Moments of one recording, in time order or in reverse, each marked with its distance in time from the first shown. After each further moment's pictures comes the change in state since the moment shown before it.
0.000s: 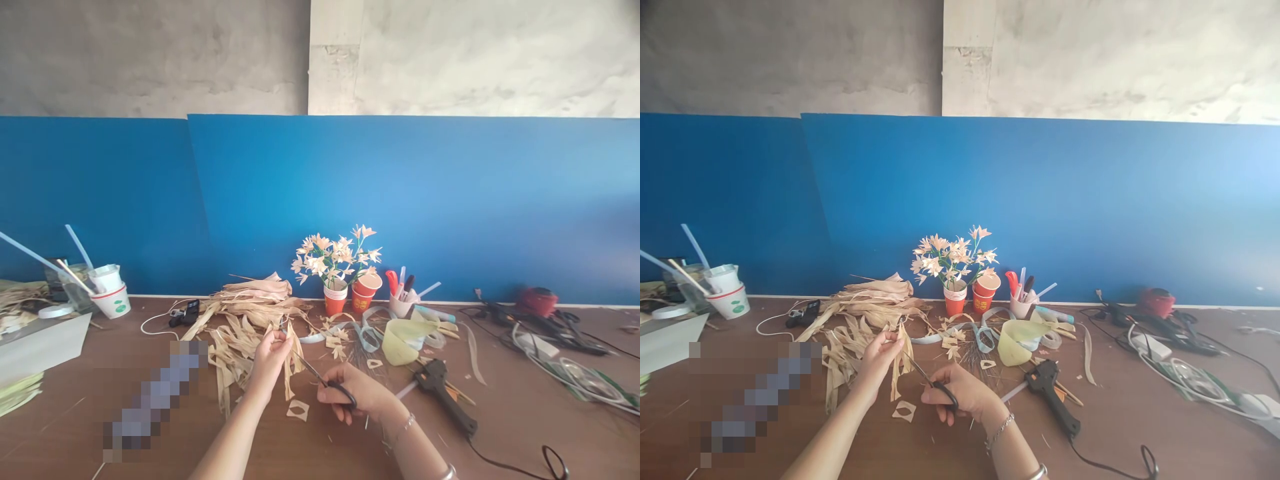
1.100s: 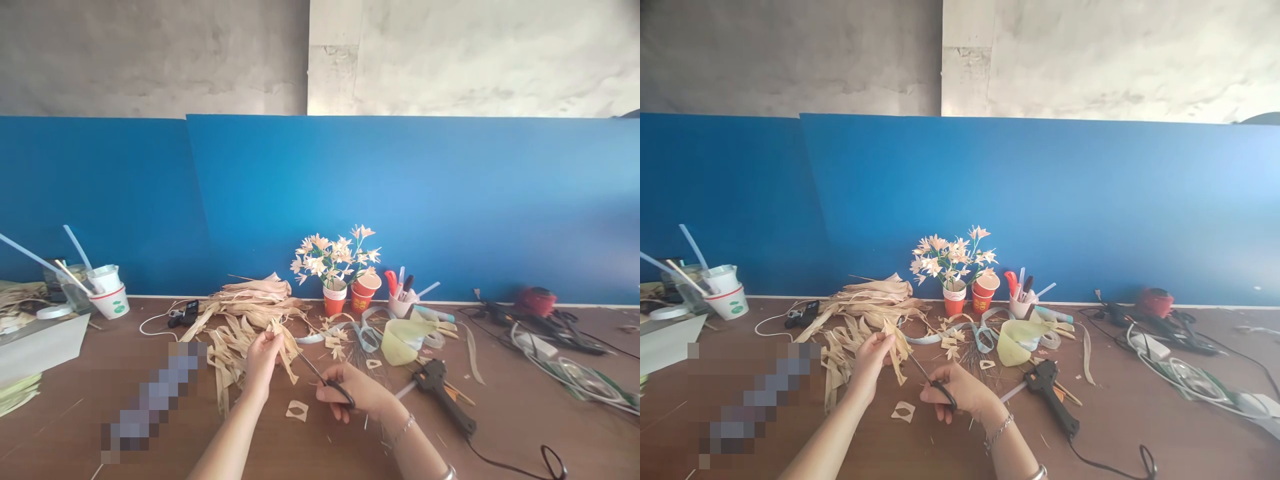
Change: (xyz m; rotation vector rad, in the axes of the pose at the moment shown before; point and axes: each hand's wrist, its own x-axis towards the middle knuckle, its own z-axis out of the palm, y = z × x) left_hand 0.005 -0.002 -0.004 -0.130 0.114 -0.047; right_hand 0.002 0.001 0.001 -0.027 0.041 -0.010
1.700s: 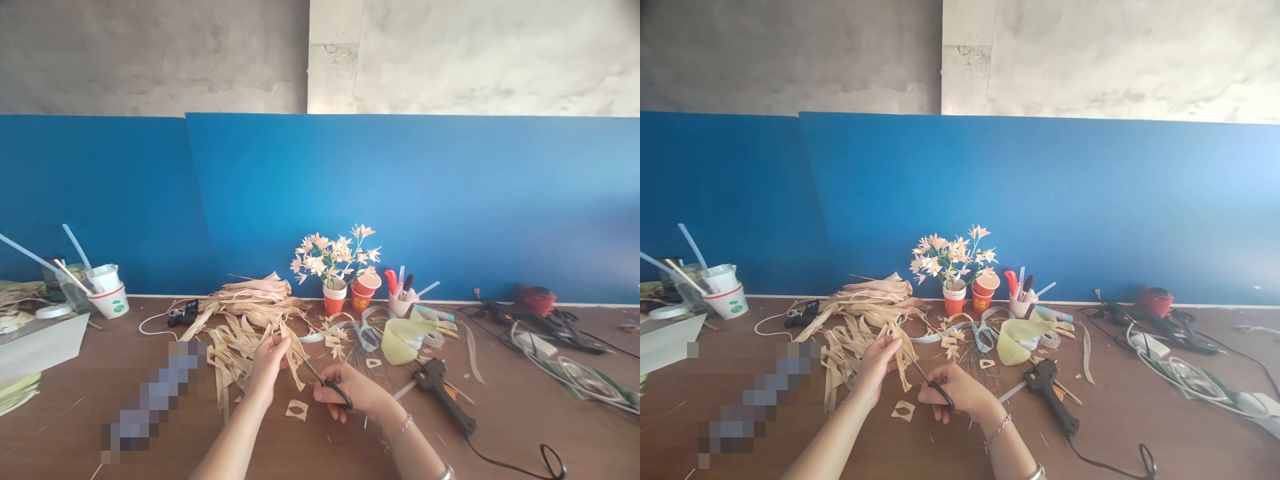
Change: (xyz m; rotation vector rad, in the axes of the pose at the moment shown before) left_hand -0.014 0.007 0.009 -0.041 -0.094 -0.110; right_hand -0.002 -0.006 0.005 0.012 -0.016 -0.021
